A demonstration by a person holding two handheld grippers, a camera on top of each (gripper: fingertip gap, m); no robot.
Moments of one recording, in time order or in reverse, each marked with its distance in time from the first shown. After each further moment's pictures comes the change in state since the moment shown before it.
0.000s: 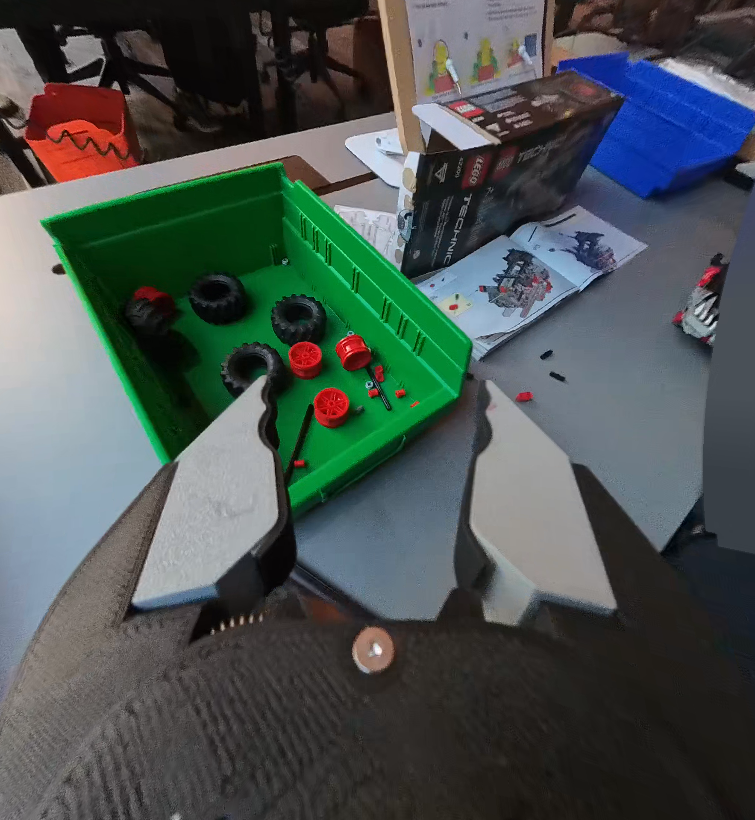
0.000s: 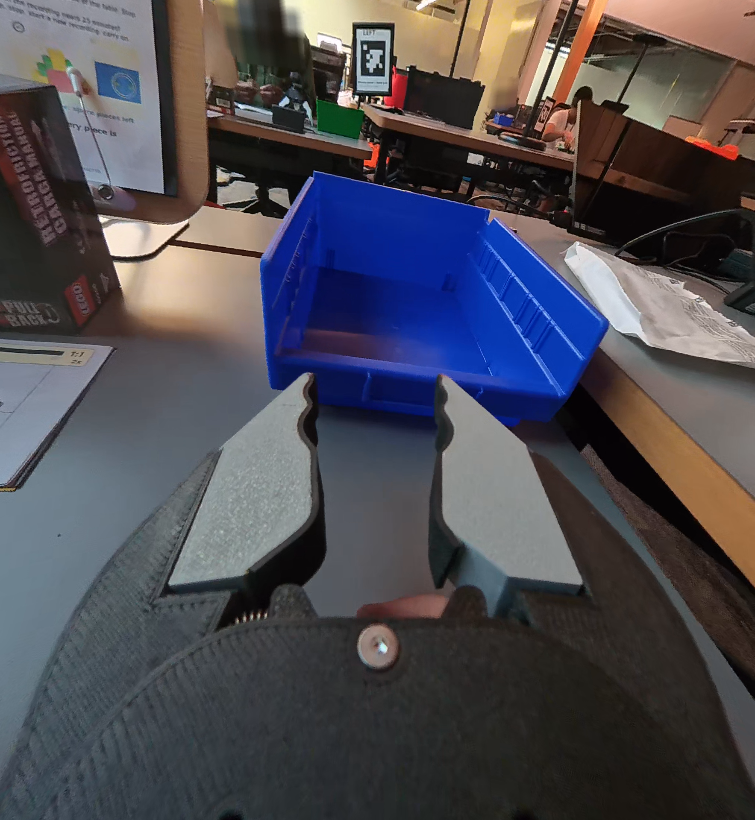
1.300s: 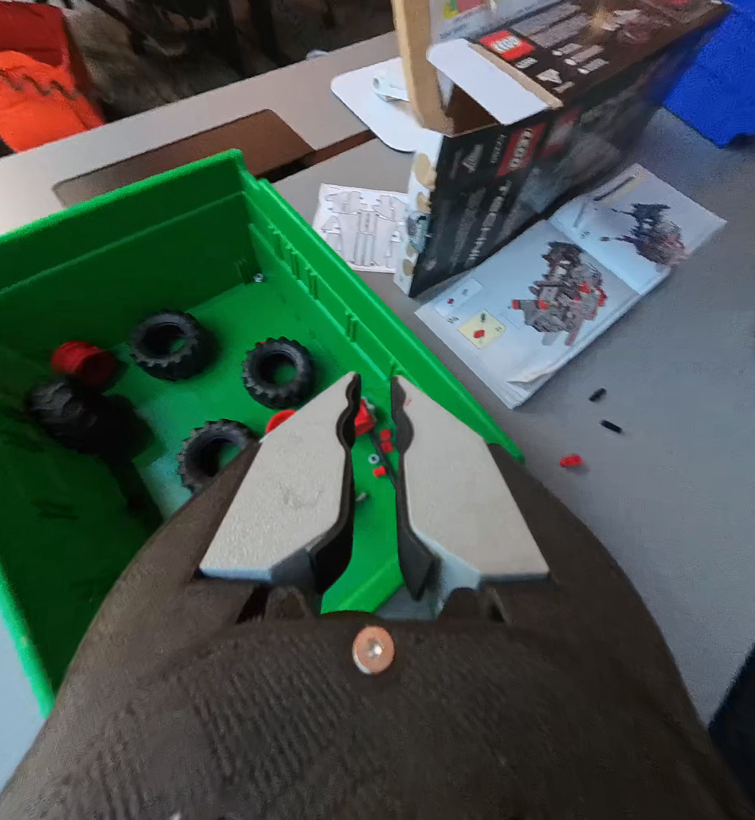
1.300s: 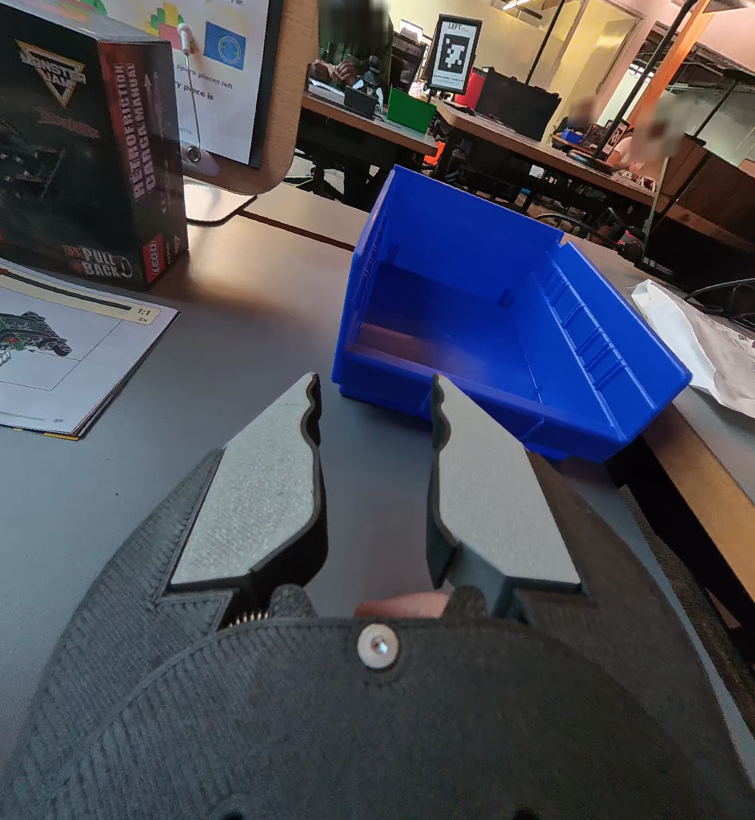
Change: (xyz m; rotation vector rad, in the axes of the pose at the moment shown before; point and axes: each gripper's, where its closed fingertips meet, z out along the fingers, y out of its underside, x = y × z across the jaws) left arm -0.003 -0.018 0.113 -0.144 0.015 0.033; right arm -0.039 0.000 0.004 -0.014 -0.126 -0.132
